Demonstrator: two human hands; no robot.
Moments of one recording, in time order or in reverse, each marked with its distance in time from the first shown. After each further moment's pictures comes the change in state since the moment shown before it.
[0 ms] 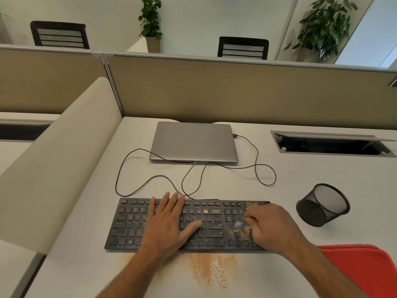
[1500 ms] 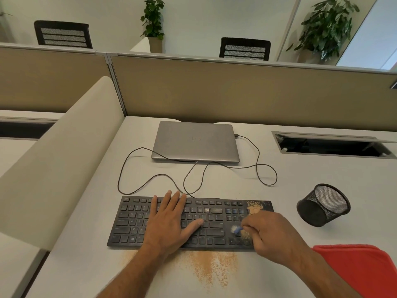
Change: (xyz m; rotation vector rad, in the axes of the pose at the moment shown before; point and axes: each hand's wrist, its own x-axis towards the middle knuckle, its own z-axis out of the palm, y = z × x) left_hand -0.001 0.001 -0.001 -0.029 0.020 0.001; right_hand -0.017 -0.003 0.007 0.089 0.009 -0.135
